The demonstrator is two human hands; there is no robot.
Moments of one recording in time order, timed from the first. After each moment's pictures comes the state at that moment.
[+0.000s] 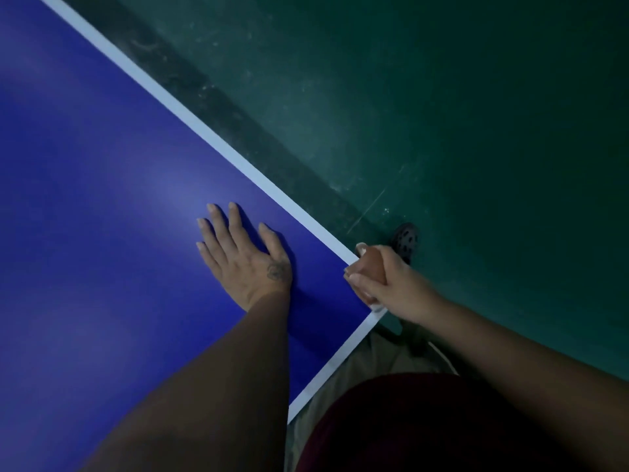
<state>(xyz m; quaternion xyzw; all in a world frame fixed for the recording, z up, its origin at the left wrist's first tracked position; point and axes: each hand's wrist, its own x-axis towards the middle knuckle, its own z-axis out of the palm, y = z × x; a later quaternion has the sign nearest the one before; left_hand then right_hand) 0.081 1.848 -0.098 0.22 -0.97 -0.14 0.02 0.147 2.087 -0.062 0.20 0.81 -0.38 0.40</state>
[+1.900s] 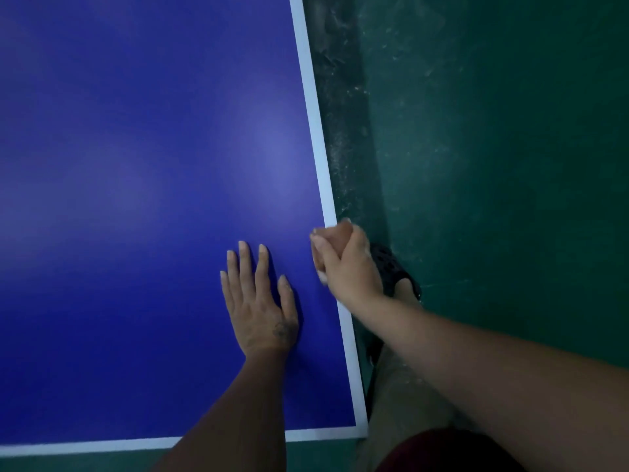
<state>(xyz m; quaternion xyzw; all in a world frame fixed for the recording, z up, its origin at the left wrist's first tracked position) 0.076 1.851 -0.094 0.38 -0.92 -0.11 0.02 -0.080 1.943 -0.070 0.03 0.83 -0.39 0.40</state>
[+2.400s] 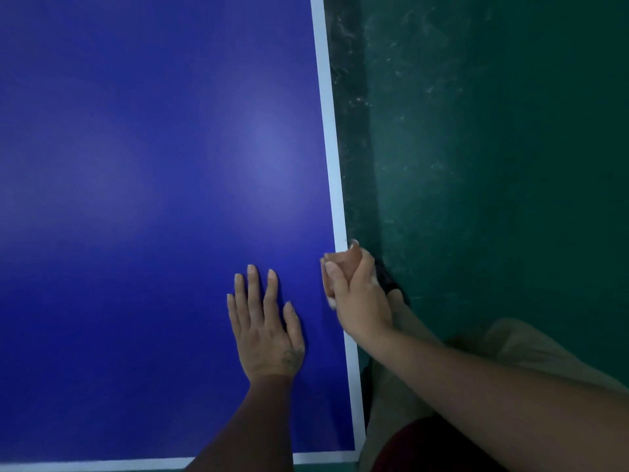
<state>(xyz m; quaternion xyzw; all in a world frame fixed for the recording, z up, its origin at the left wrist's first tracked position) 0.075 1.849 -0.097 0.39 -0.91 -0.12 0.00 -0.084 1.937 -0.056 0.03 0.85 -0.32 0.43</state>
